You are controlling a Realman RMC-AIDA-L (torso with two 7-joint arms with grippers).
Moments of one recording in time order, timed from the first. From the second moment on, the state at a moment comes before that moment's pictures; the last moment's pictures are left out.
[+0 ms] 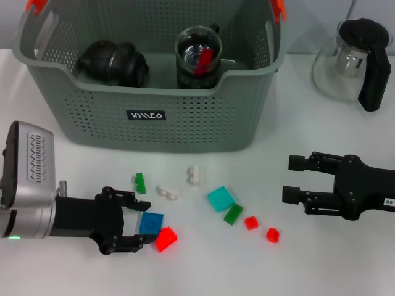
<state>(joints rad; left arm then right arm) -0.46 -2.17 0.66 0.76 2.38 1.49 -1.01 0.45 2.04 -0.80 -0.58 -1.84 -1.71 1.37</state>
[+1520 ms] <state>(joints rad) -0.47 -2.17 0.68 0.74 2.37 1.42 -1.02 0.46 2.04 -0.80 -0.58 -1.84 -1.70 1.37</state>
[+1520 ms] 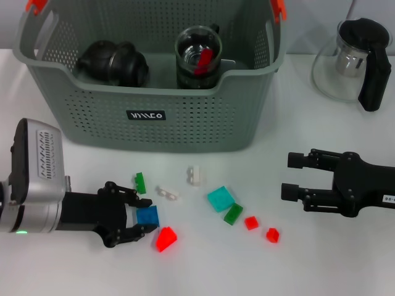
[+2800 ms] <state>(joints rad) -0.73 -2.05 0.42 0.89 1.88 1.91 -1.55 0.46 2.04 -0.80 -0.58 -1.84 -1.71 1.37</state>
